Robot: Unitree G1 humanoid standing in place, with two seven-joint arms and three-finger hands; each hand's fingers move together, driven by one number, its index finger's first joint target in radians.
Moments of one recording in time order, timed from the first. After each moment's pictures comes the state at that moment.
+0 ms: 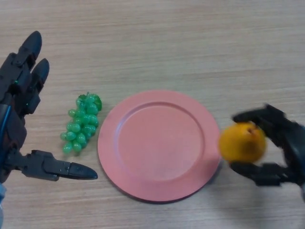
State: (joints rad) left arm 0.08 0.24 0.25 -0.66 -0.15 0.28 -0.25; right arm -0.03 -0.22 0.02 -0.21 -0.18 0.16 0.18
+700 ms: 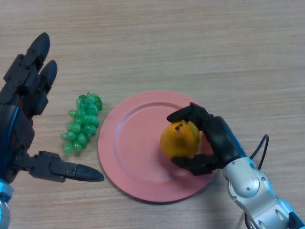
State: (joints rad) left arm 0.08 0.23 0.21 -0.66 -0.14 0.28 -0.24; right arm -0.29 -0.19 0.38 0.29 -0.22 0.05 -0.13
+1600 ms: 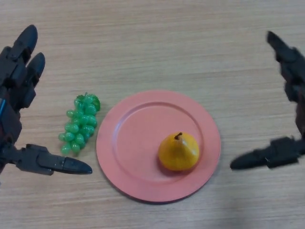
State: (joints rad) left arm 0.02 0.26 0.26 -0.62 -0.15 0.28 -0.24; right arm 0.02 -0.24 -0.07 -0.60 -0.04 0.30 0.22
